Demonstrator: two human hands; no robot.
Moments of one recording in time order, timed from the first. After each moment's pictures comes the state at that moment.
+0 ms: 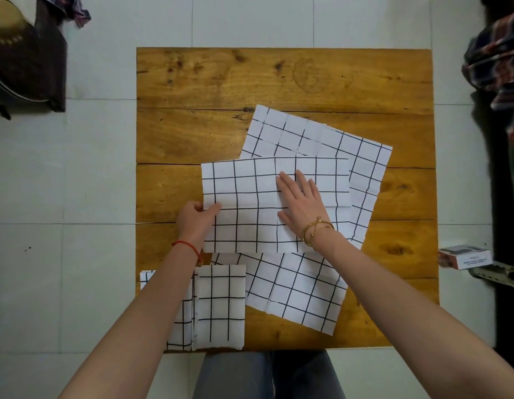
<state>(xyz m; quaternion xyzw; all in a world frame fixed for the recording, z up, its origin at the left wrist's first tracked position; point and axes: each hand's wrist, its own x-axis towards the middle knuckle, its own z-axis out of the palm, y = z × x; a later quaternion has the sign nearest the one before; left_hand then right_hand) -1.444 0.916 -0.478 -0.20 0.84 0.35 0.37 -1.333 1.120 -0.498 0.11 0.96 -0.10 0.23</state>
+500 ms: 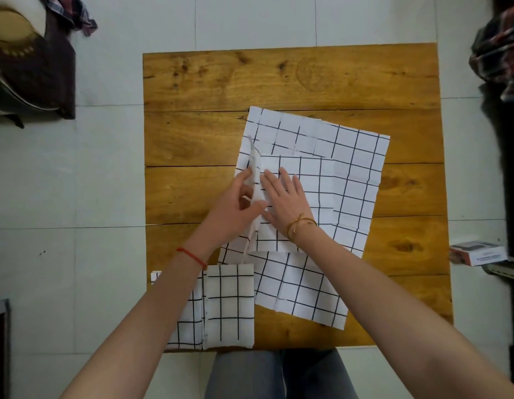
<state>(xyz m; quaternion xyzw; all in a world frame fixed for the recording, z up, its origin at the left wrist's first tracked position) -1.439 0.954 -0.395 0.11 0.78 0.42 0.45 -1.359 1.082 -0.498 0.09 0.97 -0.10 0.21</state>
